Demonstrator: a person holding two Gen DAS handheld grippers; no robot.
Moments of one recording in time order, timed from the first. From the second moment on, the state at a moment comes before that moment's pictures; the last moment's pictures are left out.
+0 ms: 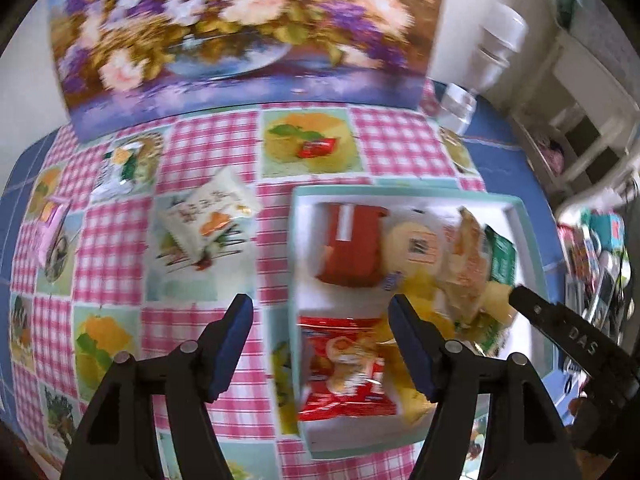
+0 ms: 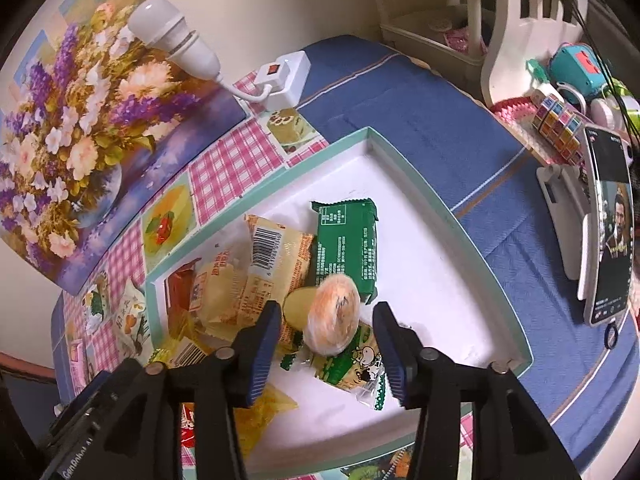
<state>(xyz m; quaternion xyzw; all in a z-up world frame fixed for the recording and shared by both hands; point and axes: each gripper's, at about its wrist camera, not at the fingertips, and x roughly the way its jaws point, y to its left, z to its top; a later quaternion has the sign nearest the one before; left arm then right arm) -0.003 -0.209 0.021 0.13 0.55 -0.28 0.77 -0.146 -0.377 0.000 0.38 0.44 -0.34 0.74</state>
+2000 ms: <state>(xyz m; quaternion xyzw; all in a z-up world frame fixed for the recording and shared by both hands) 0.188 0.053 0.044 -0.04 0.50 -0.05 0.86 0.056 -0.189 0.050 0.20 0.40 -0.19 0.87</state>
